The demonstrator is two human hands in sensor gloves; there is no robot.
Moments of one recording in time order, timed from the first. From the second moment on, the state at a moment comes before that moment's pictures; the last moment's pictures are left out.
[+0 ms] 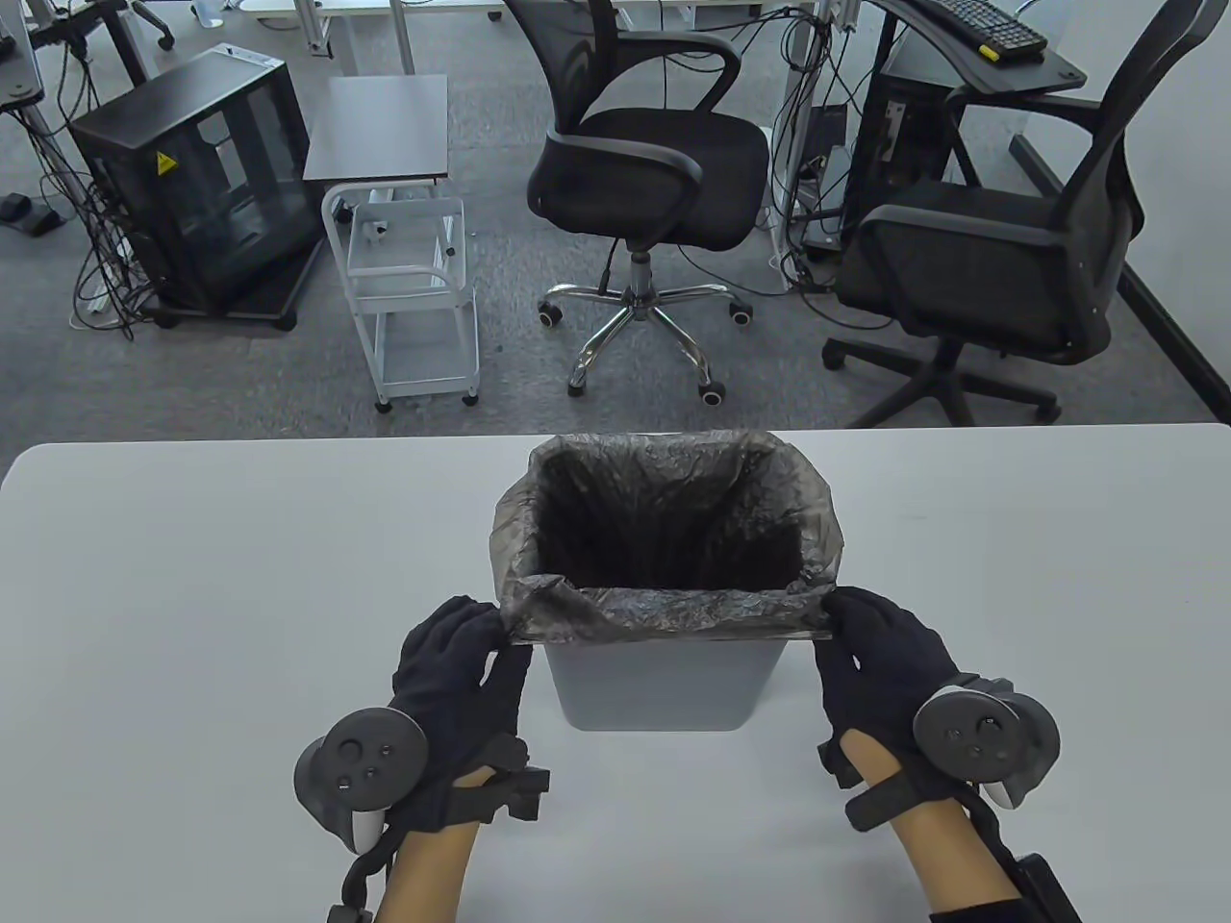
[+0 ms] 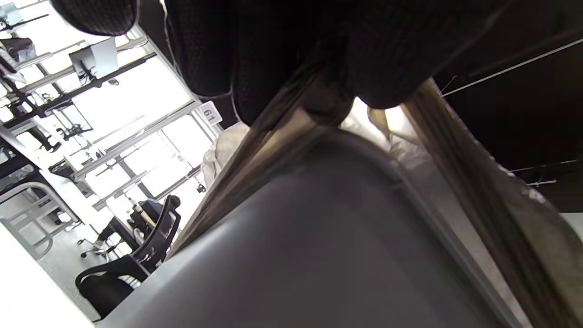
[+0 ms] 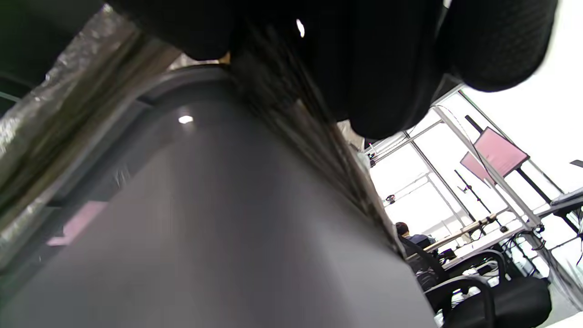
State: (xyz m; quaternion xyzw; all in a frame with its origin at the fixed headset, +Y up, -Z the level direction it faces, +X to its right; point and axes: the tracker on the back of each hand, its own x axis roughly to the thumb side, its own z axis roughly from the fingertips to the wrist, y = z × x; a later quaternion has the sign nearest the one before) left_hand -0.193 -0.638 -0.276 0.29 -0.05 0.43 0.86; right_hand 0.220 -0.633 -0.291 0.14 -0.32 0.88 0.31
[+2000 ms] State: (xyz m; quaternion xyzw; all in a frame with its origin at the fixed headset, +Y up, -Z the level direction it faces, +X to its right) left_hand -0.185 -0.595 -0.431 -0.07 0.06 0.37 0.92; right_hand 0.226 -0.604 -0.456 0.05 0.10 0.90 0.43
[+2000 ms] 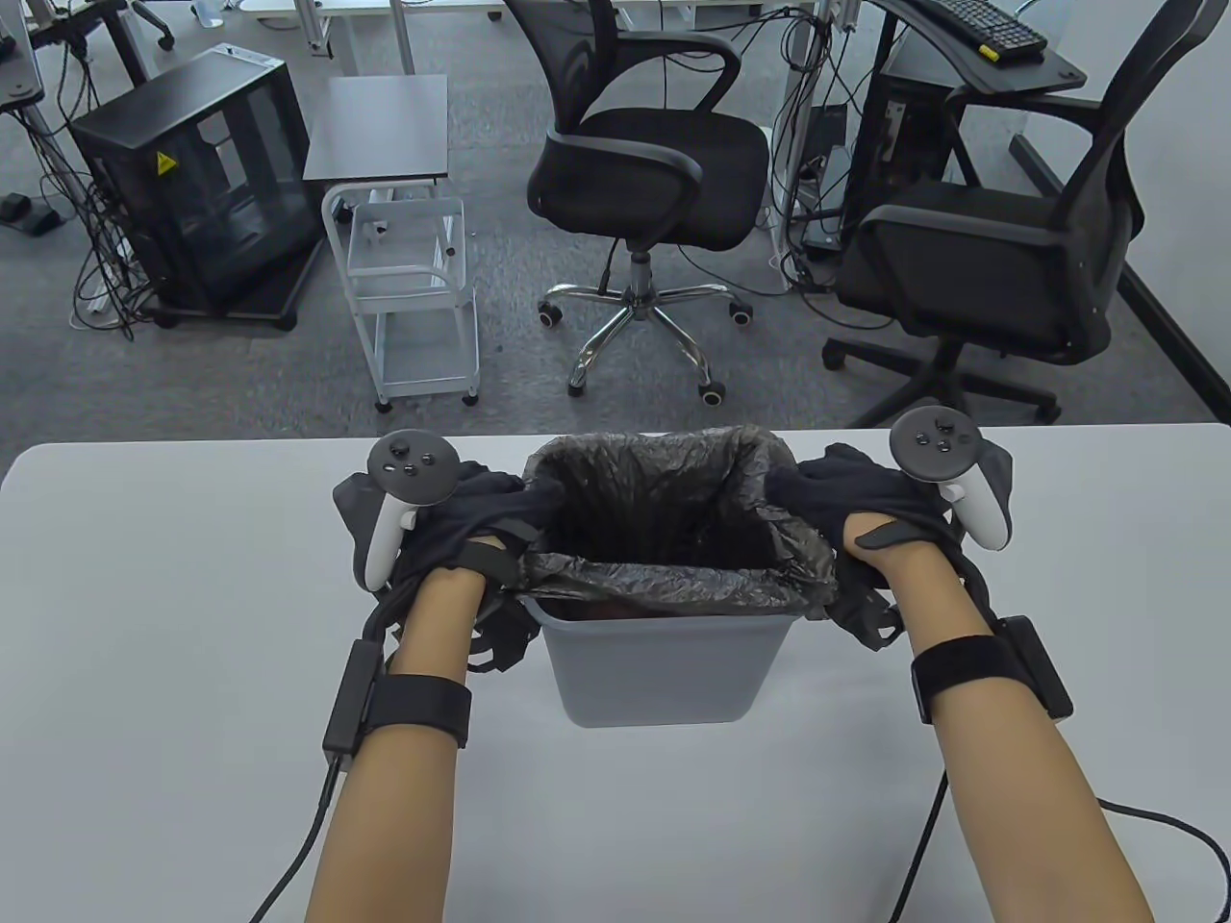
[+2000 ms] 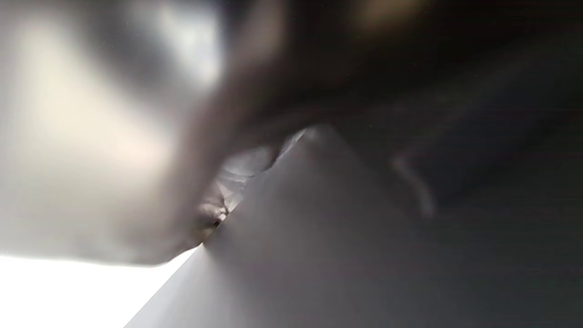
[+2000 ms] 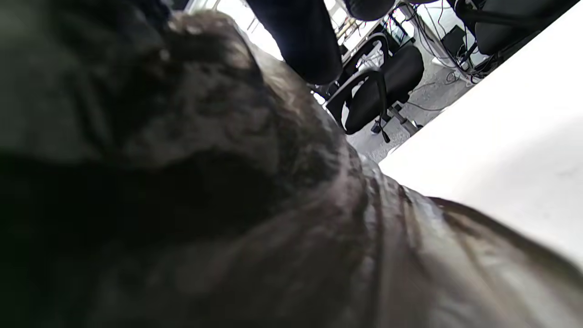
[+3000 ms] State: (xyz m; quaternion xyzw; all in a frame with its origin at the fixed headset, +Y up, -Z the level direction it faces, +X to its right) left_hand -0.203 -0.612 -0.409 0.05 0.03 0.61 0.79; right_hand 0.256 -0.584 -0.433 0.10 -0.08 0.80 0.59
